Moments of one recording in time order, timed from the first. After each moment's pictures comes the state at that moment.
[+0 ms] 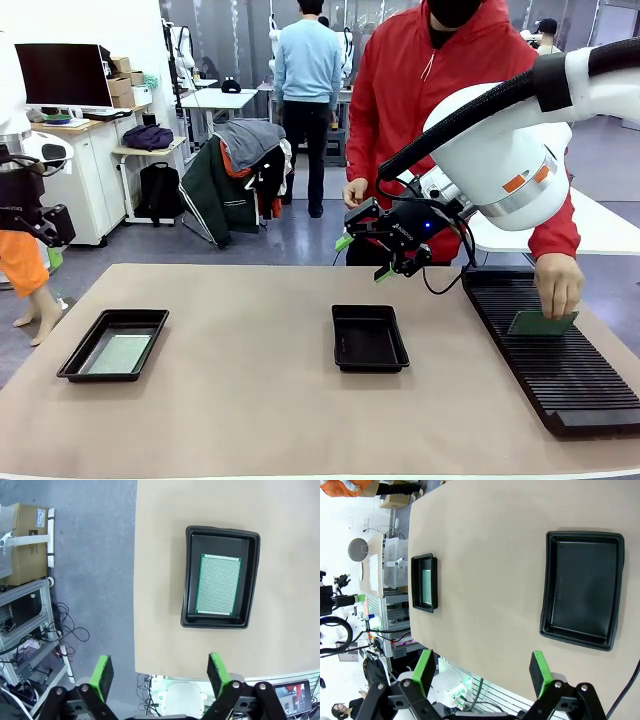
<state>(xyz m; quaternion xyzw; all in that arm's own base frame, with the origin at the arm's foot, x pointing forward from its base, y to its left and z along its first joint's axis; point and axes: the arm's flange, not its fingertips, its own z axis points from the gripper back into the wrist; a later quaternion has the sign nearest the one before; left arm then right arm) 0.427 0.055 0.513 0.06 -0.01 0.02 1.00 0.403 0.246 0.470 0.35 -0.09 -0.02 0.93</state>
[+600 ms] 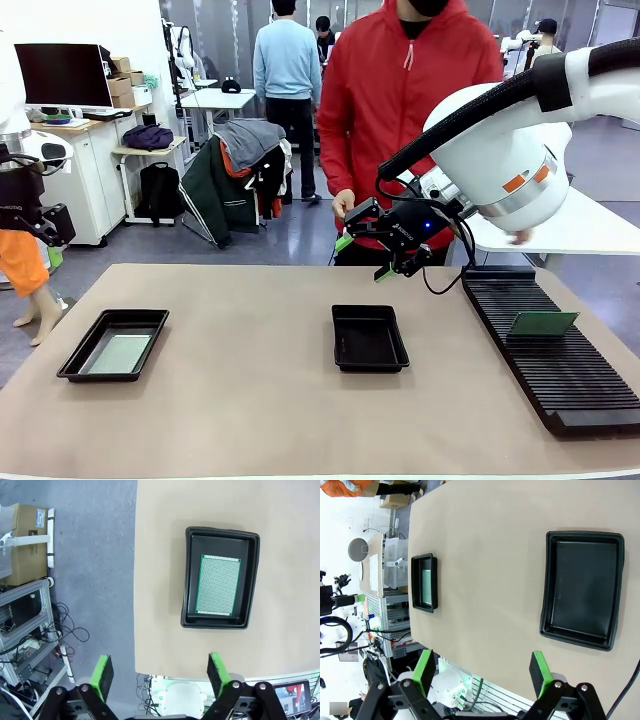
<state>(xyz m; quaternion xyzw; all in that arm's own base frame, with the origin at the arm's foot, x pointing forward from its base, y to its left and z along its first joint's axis) 0.427 0.055 0.513 0.06 -0.01 0.02 1.00 0.403 0.246 0.470 0.35 -0.09 -0.02 0.93</state>
